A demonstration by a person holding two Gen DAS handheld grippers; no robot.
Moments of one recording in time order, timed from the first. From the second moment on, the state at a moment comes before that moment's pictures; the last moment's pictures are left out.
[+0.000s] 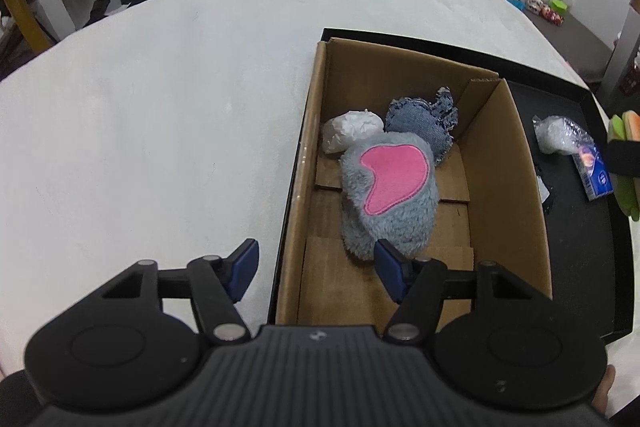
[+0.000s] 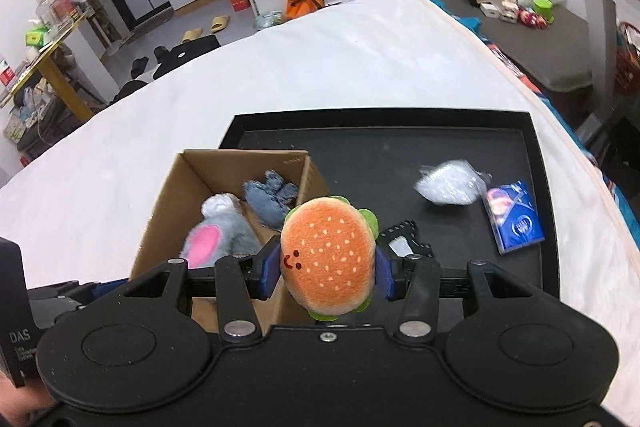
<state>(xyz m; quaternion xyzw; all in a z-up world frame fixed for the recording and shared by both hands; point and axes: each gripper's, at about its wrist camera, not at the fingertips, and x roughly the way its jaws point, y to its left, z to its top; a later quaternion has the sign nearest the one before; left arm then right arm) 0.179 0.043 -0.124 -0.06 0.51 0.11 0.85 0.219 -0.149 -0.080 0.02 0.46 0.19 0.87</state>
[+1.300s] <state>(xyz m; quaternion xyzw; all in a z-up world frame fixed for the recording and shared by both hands) 0.167 0.077 -0.137 -0.12 0.50 0.09 0.85 0.226 -0.074 -0.093 -0.10 0.43 0.20 0.88</state>
